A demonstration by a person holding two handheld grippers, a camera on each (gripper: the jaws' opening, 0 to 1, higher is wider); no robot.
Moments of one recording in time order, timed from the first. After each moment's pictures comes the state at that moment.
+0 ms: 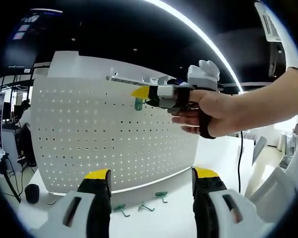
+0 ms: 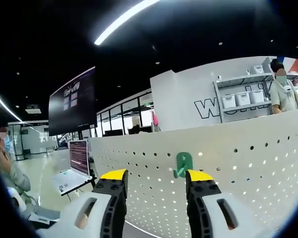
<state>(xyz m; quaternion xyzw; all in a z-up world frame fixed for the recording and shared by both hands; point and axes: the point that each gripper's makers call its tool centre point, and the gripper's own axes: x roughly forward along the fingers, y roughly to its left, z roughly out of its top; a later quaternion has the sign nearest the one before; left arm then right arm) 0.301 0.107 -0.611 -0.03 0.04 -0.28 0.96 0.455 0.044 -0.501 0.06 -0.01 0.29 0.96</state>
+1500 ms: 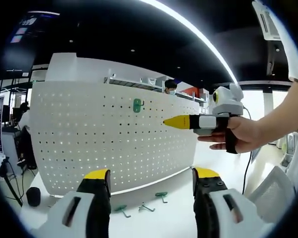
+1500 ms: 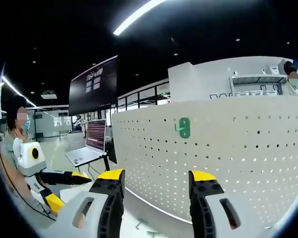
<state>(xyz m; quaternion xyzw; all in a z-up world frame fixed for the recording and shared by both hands) 0.298 0.109 -0.608 -0.03 0.04 -0.29 0.96 0.381 0.006 -0.557 0.01 0.02 0.36 0.93</state>
